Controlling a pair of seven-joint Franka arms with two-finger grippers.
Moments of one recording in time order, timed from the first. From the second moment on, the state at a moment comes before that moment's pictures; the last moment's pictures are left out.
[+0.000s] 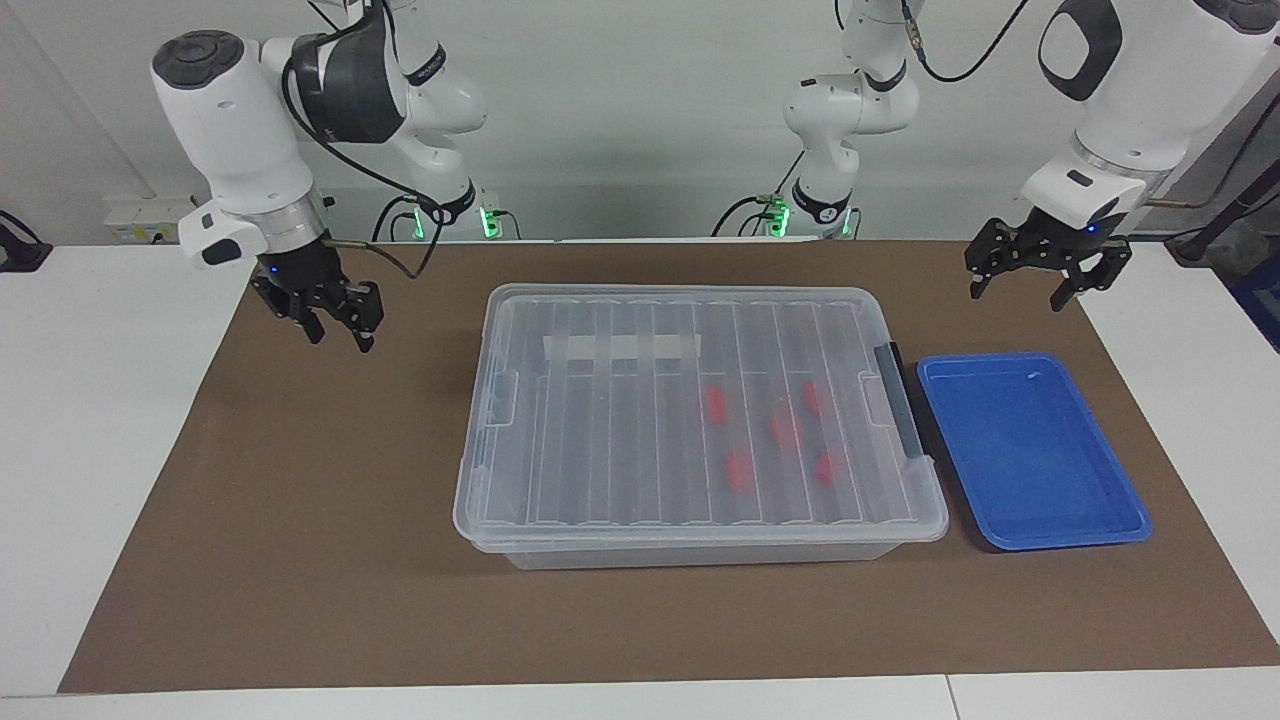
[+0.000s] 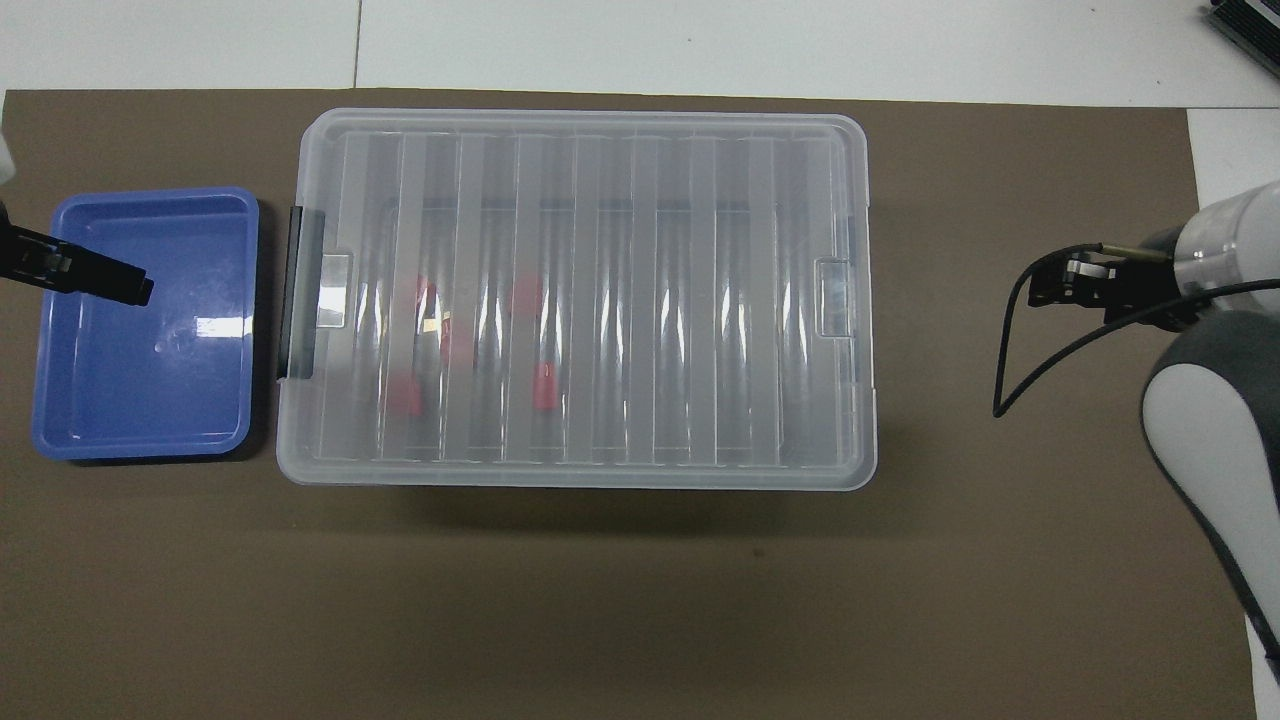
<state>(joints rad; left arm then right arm) -0.02 0.07 -0.03 -1.50 0.01 1.61 0.27 -0.04 -0.01 0.05 -1.76 -0.02 1.84 0.28</state>
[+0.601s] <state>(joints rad) -0.01 0.05 -0.04 -1.50 0.01 1.61 0.27 -0.05 -0.01 0.05 -1.56 -0.02 1.57 0.26</state>
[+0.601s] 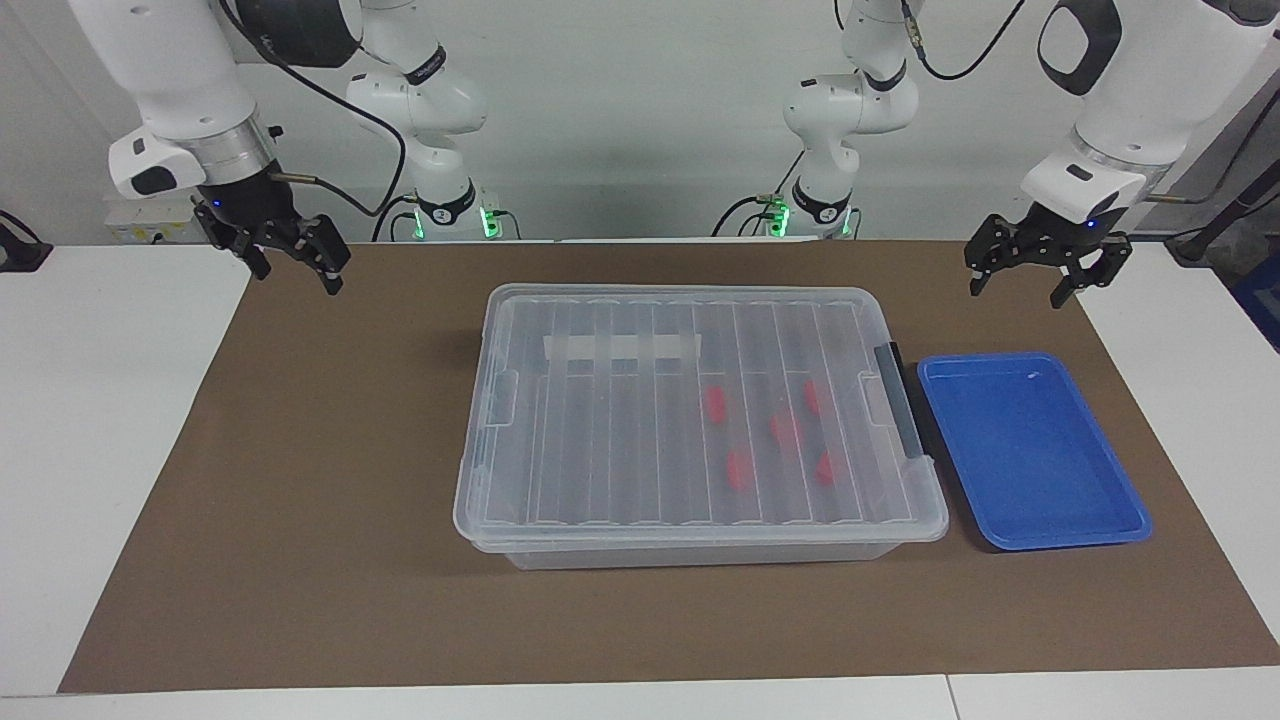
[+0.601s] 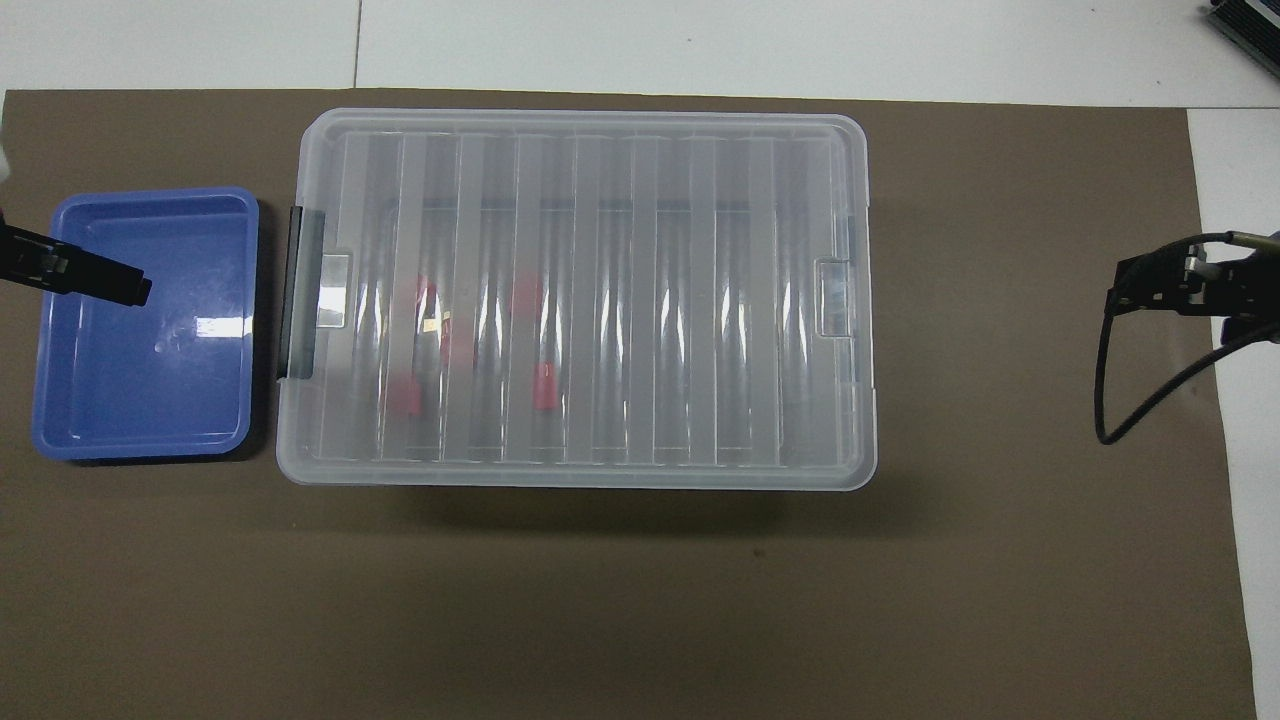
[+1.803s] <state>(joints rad) -0.01 0.00 -0.05 -1.50 0.01 1.58 0.27 -0.03 0.01 0.06 -1.54 -0.02 1.51 0.20</state>
